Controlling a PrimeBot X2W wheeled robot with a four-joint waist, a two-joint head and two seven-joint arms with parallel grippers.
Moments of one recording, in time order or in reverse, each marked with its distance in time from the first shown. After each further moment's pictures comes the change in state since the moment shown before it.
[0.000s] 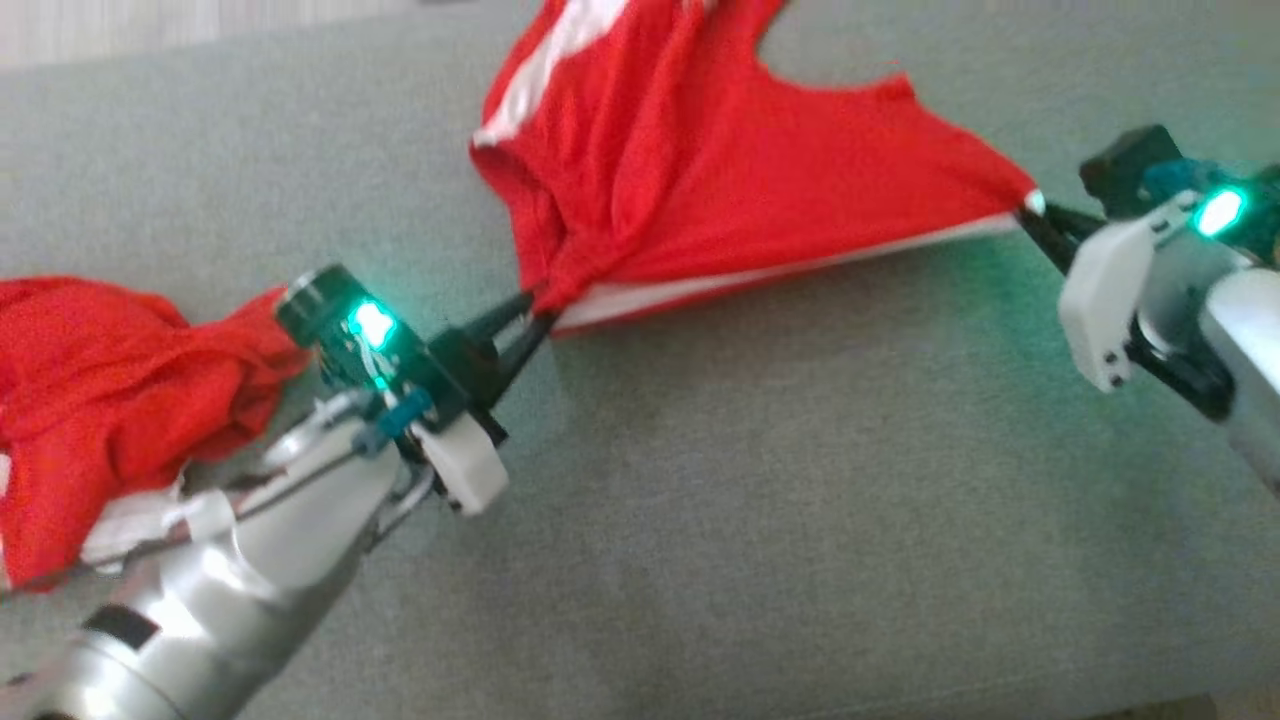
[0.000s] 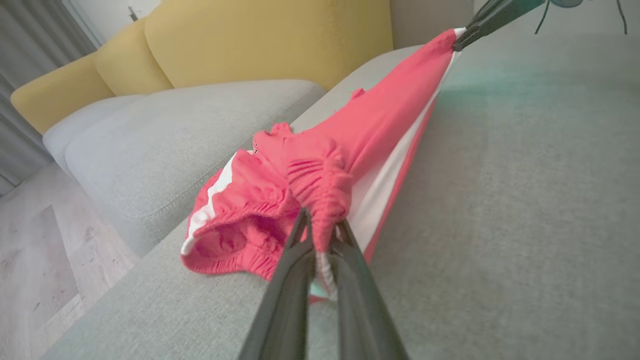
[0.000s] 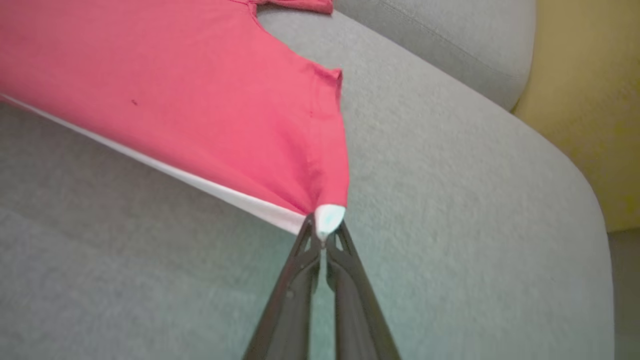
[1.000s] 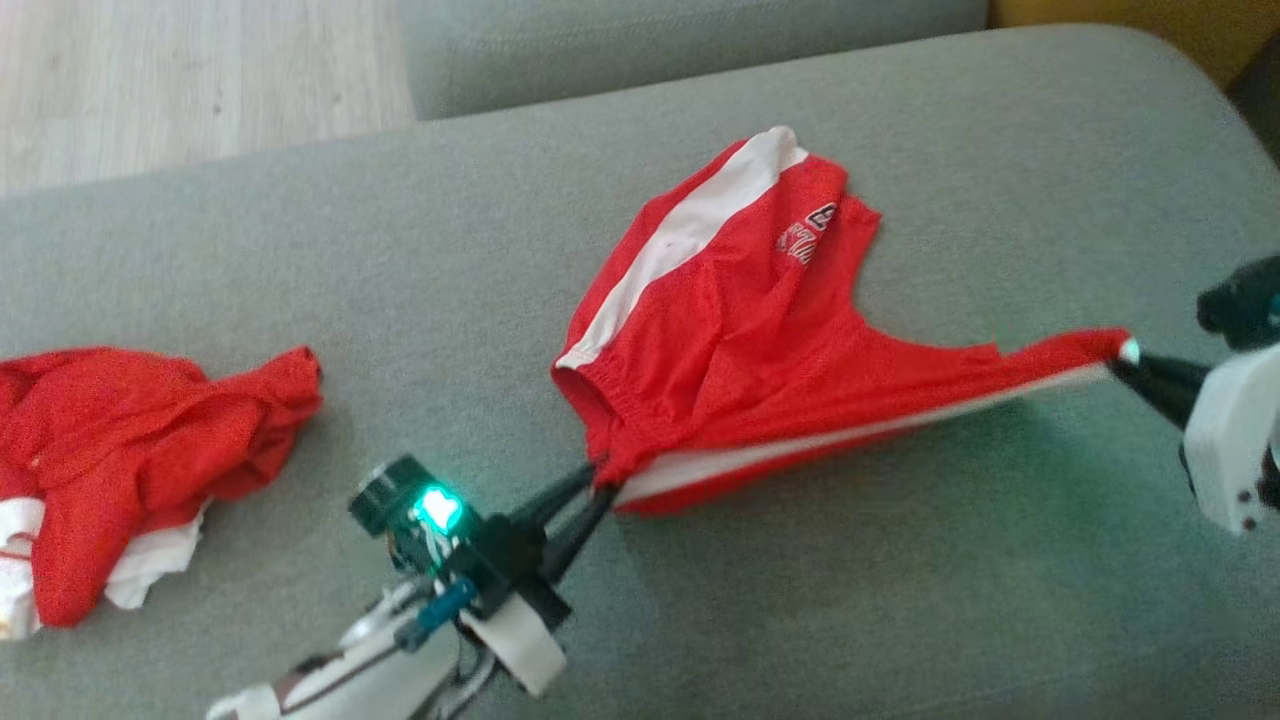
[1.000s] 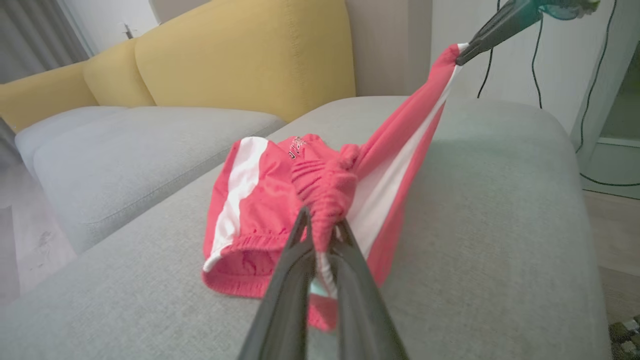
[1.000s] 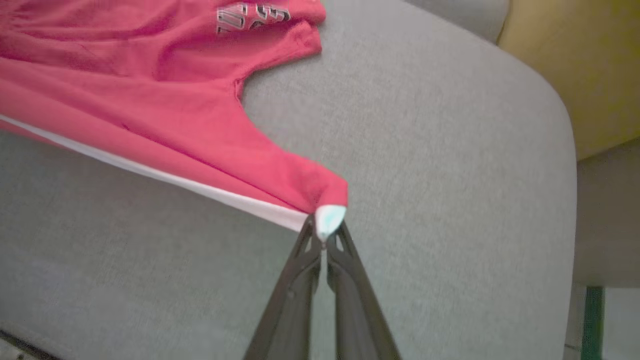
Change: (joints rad) left arm 0.340 -0.002 0.021 -0.253 -0.013 0.118 0.000; right arm 0.386 -0.343 -0.196 -0.504 0.165 0.000 0.230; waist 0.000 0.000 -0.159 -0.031
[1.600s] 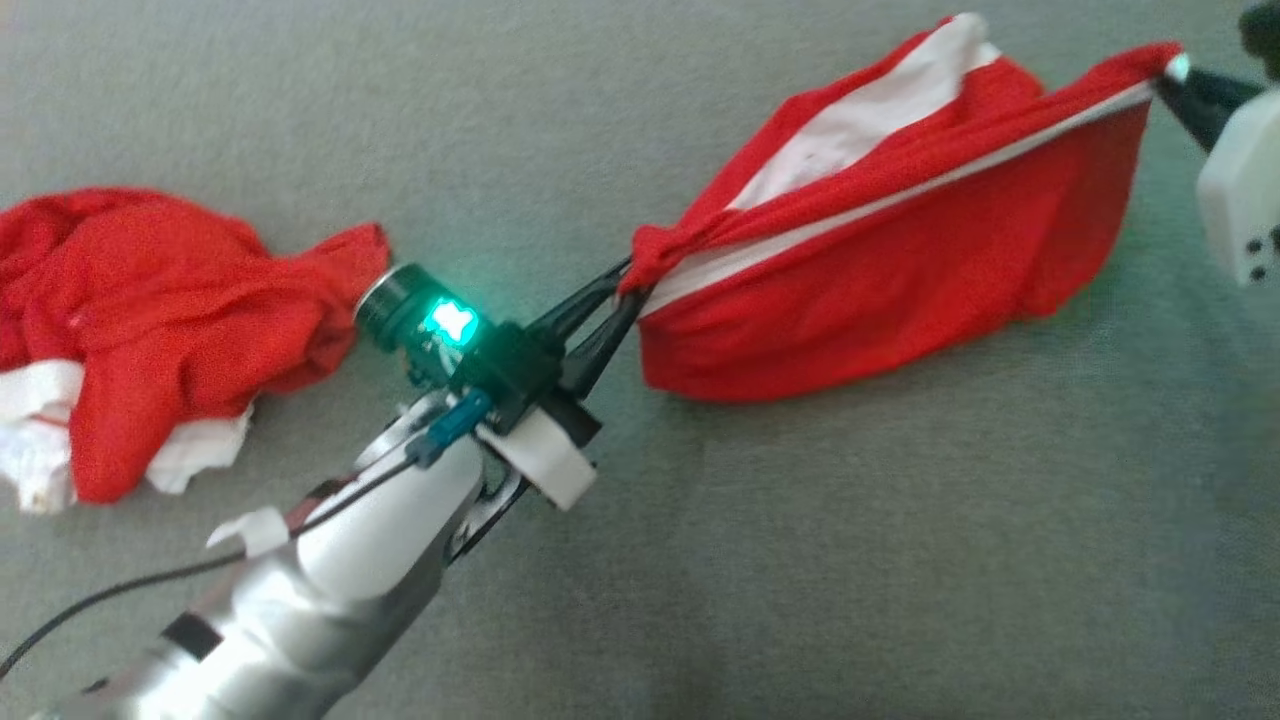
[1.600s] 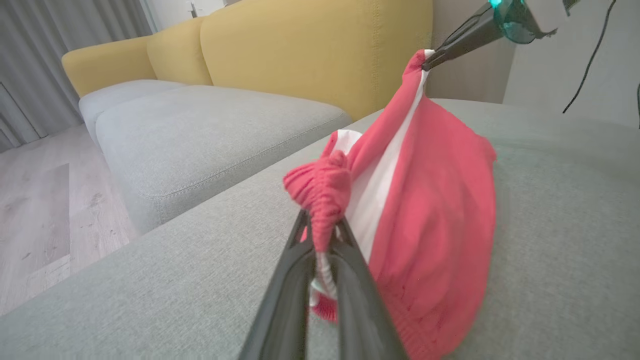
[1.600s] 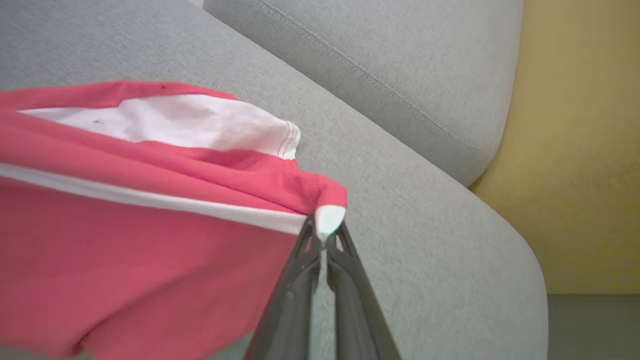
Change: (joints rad) left arm -0.260 -0.079 0.057 0.074 -0.034 -0.043 0.018; right arm -0.367 0.154 -0.059 0.162 -0.224 0.000 0.041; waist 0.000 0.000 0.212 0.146
